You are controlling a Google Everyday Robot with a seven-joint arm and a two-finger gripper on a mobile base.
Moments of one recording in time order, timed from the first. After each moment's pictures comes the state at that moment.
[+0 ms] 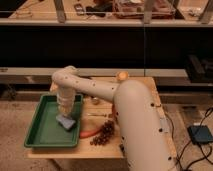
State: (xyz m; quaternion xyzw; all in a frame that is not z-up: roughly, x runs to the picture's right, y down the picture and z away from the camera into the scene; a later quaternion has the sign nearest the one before) arm -0.224 0.118 0.854 -0.05 -0.44 -0.84 0.31
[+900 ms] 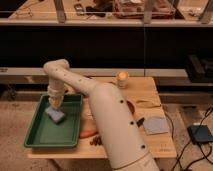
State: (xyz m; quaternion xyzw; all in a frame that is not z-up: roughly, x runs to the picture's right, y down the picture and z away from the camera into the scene) arm -0.314 0.102 0.857 -0.02 -0.48 -0.83 0.28
